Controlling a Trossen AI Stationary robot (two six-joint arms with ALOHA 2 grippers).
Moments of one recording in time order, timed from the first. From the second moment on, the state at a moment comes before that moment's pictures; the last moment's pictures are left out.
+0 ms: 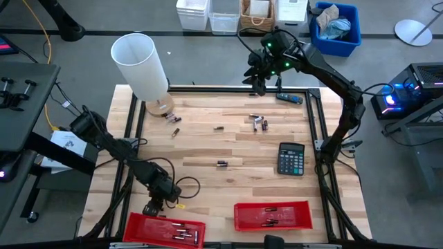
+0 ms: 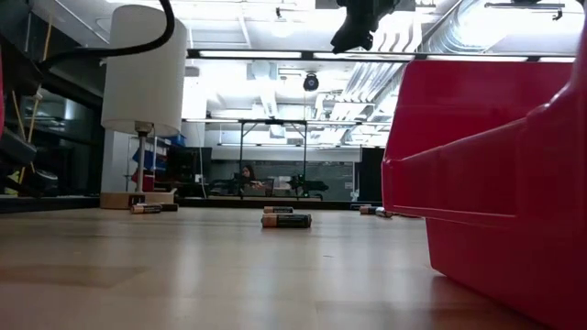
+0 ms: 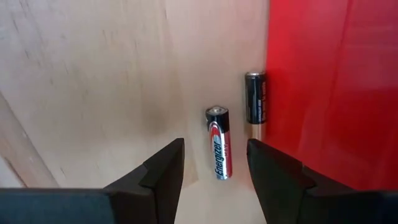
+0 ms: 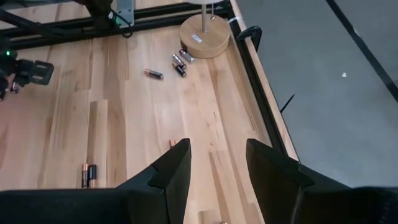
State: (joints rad) left arm -0.62 1.54 0.76 -0.56 0.41 -0.48; right arm -0.60 1.72 2.01 -1.08 -0.33 -0.30
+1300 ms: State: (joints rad) left arm -0.59 1.49 0.76 -0.73 0.29 -0.60; right arm -0.60 1.72 2.01 -1.08 -0.33 -0.27
